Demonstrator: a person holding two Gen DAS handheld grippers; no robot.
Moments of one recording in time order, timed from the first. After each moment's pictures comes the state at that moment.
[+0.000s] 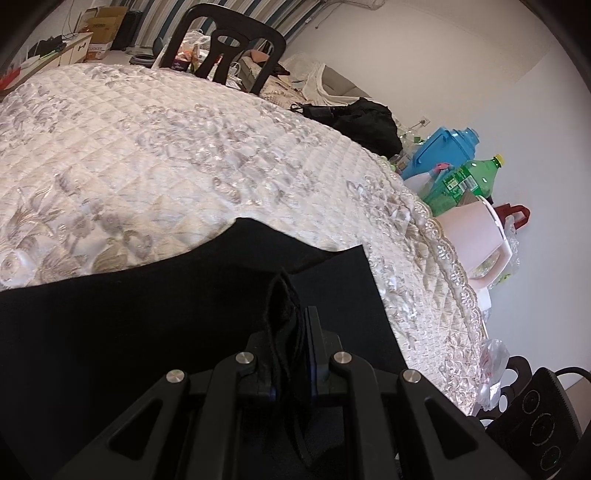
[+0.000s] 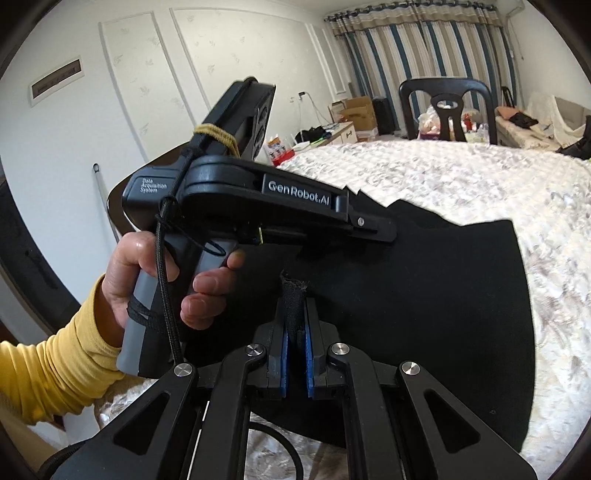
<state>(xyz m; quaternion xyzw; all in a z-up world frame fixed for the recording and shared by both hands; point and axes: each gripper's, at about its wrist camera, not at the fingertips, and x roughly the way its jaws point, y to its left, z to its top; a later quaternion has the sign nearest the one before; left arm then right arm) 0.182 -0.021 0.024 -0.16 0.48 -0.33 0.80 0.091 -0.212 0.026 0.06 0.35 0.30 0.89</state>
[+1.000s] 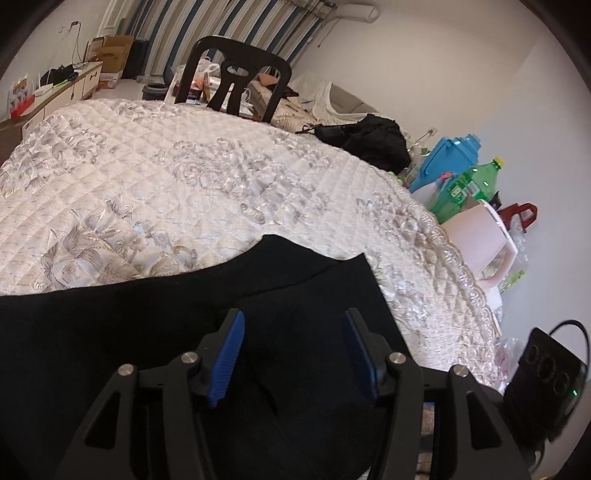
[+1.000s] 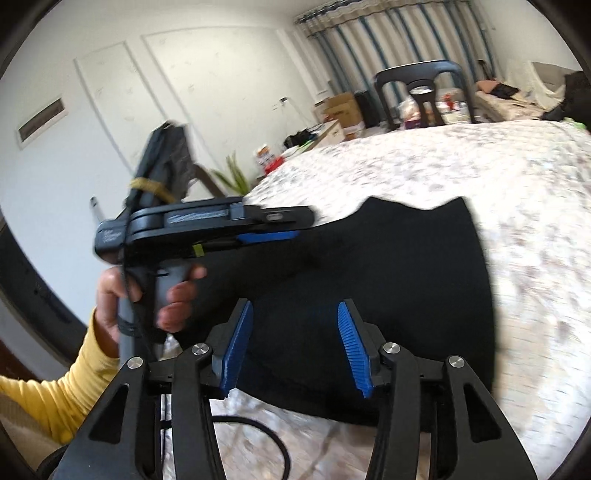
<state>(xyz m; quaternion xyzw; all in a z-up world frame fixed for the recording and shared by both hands) 0.153 0.003 0.053 -0.13 0.44 -0.30 0.84 0.077 -0.272 0.038 0.13 0.35 0.26 0.89</state>
